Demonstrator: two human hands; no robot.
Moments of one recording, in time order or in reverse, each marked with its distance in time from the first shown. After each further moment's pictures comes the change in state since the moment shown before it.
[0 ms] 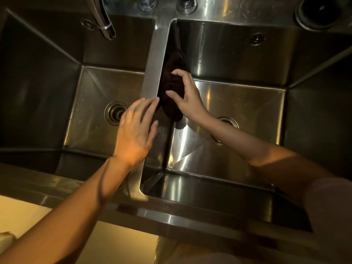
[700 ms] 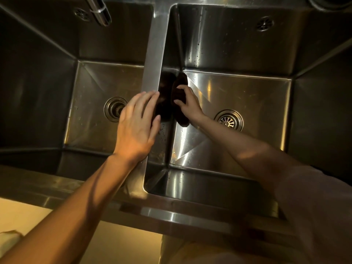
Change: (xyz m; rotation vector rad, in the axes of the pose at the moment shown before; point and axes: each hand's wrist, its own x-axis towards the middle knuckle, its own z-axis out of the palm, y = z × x) left_hand 0.003 -0.002 0.000 0.001 0.014 0.013; right_hand -0.014 0.086 0.033 -0.137 -0.096 0.373
